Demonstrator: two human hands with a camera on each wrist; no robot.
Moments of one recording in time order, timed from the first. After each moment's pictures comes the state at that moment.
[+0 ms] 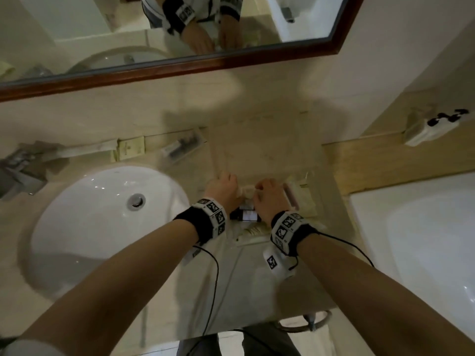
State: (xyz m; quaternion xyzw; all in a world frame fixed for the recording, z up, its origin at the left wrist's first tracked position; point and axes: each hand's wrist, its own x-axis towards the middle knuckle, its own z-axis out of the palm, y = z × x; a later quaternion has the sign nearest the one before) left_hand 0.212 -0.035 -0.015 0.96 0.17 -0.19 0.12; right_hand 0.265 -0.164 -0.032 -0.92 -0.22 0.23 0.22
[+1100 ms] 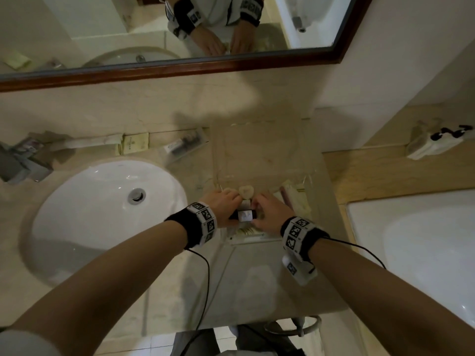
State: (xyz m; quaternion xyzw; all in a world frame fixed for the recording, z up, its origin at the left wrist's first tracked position) left_hand 0.187 -0.040 -0.021 0.98 -0.05 -0.19 0.00; right_hand 0.268 -0.193 -0.021 -0.84 -0.38 0.34 0.16
